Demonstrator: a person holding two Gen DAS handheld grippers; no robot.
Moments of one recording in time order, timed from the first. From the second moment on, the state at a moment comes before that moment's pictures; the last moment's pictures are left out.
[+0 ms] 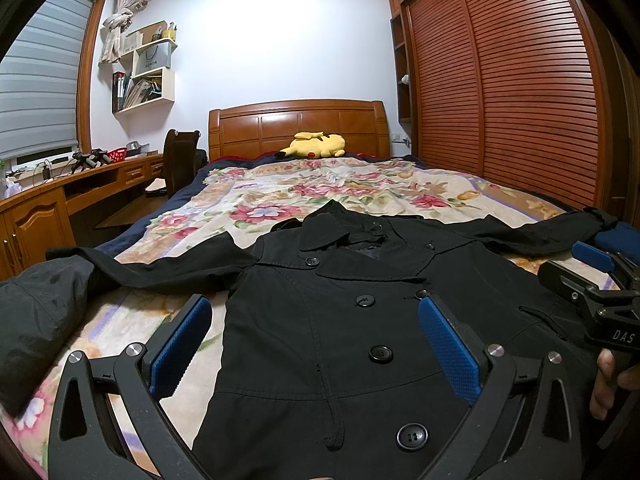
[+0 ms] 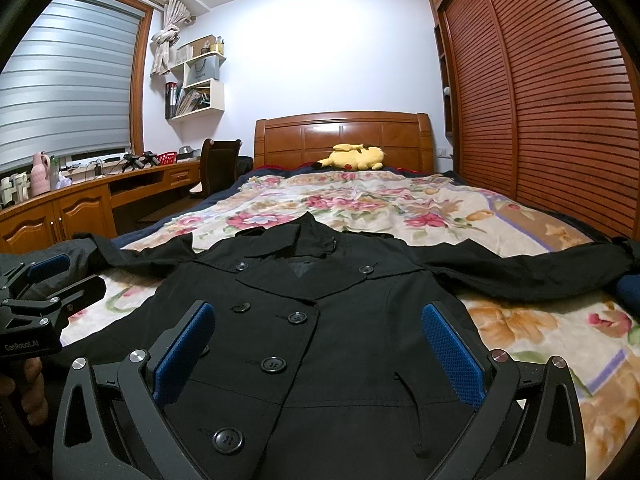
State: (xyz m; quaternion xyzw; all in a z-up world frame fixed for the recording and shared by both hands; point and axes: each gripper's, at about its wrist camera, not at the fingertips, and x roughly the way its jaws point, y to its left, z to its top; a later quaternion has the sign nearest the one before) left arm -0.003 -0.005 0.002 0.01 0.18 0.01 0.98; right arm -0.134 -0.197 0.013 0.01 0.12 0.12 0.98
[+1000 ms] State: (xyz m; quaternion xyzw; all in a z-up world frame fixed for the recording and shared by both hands) left arm -0.002 -0.004 0.007 0.01 0.19 0.01 0.98; right arm -0.132 -0.194 0.012 0.00 0.12 0.13 0.98
